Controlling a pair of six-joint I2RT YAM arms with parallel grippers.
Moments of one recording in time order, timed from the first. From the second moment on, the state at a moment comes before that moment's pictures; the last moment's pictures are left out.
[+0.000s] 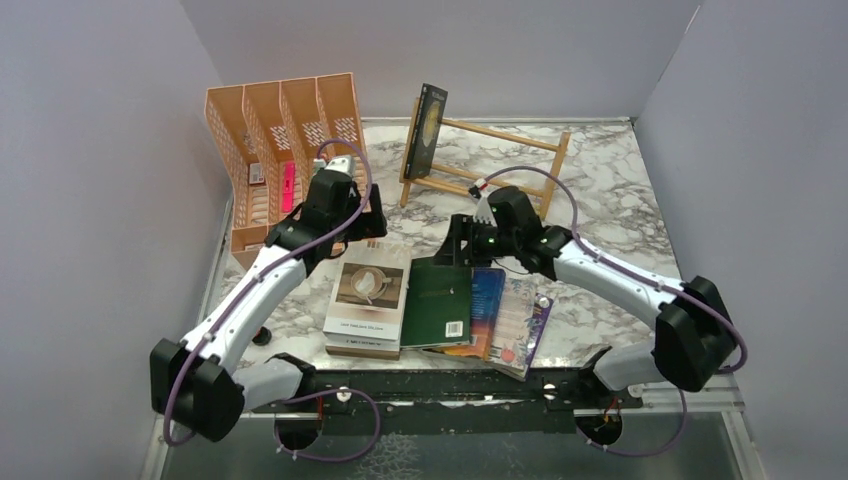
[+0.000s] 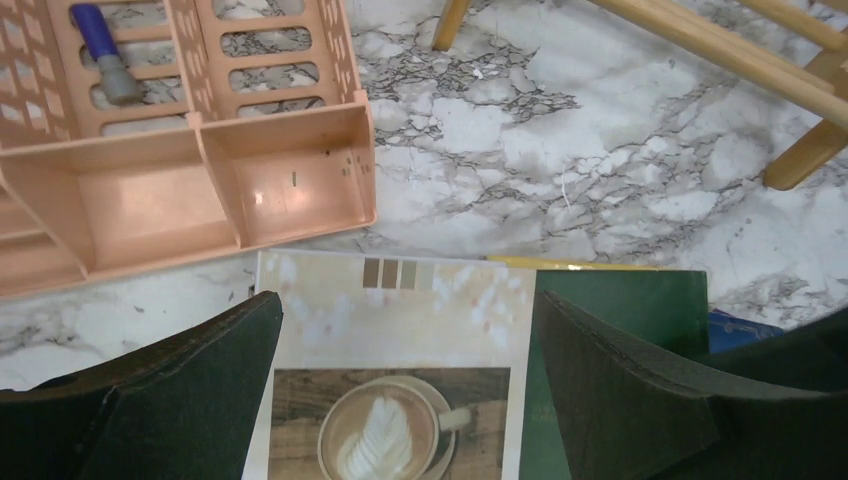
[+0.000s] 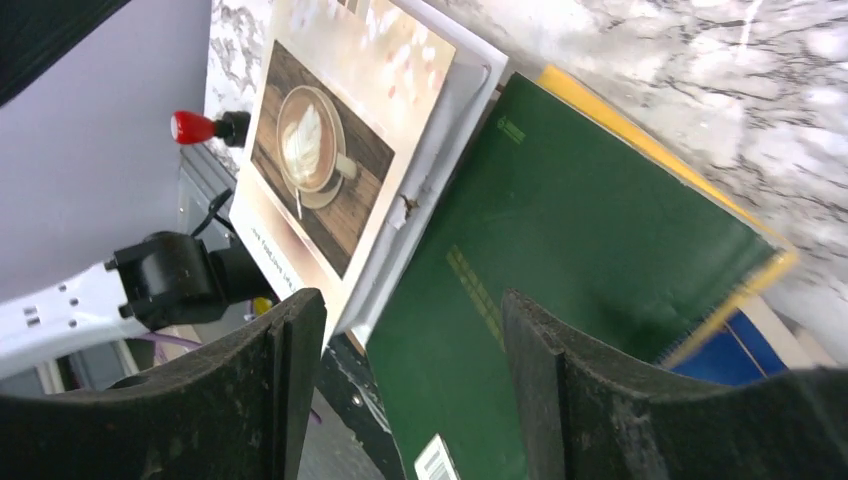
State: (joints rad) left arm -0.43 1.21 1.03 -0.50 -0.10 -0.43; right arm 0.66 1.37 0.93 -0.20 -0.39 0.65
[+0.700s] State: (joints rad) left arm -0.42 0.88 0.66 -0.58 -0.21 -0.67; right arm 0.81 1.74 1.06 -0.05 -0.36 0.79
